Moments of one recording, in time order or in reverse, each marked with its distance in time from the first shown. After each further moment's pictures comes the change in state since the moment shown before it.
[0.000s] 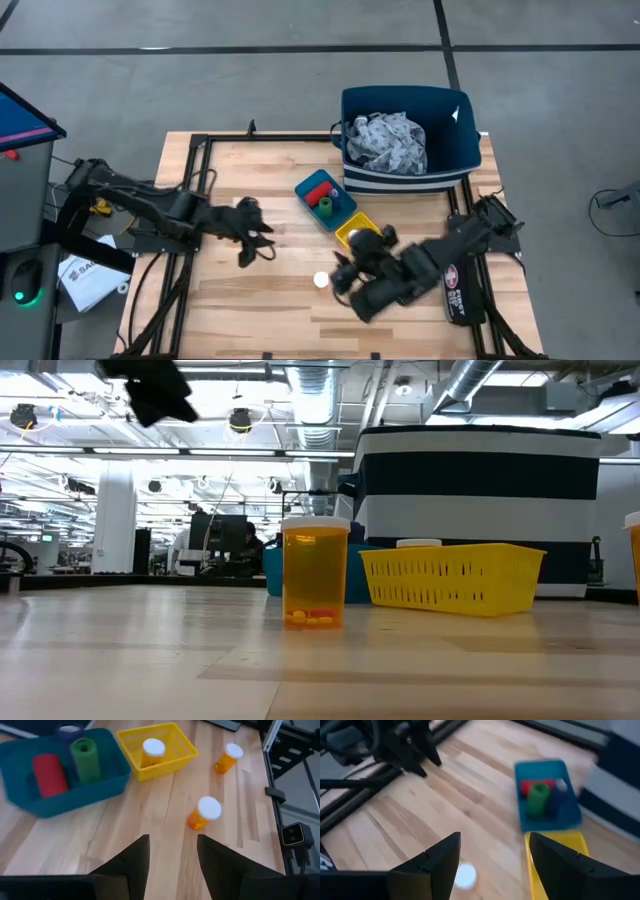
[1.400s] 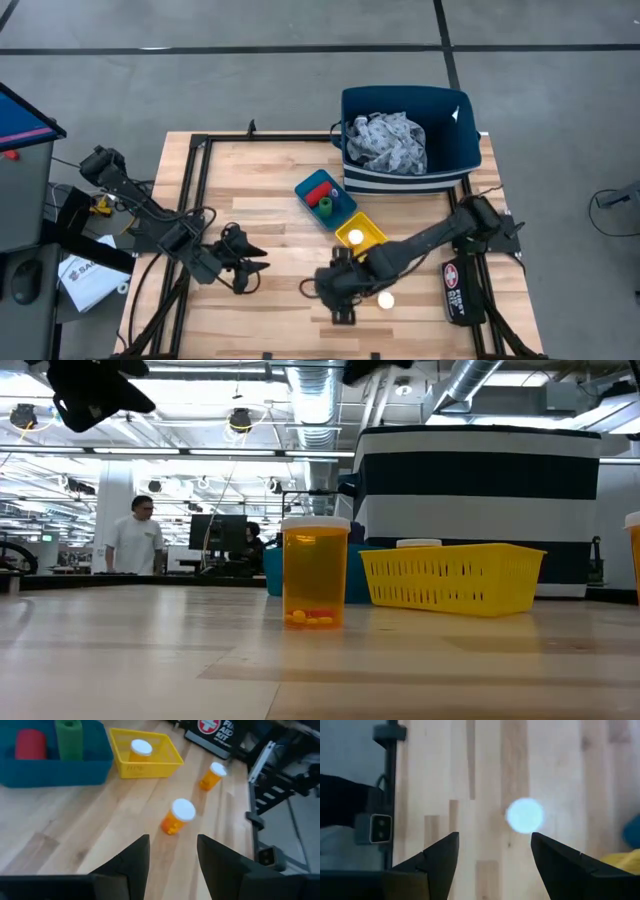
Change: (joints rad) left arm -0.396 0.036 -0.144 0.207 -0.420 -0.417; right arm -0.100 0.065 -0.217 0.403 -0.715 -0.872
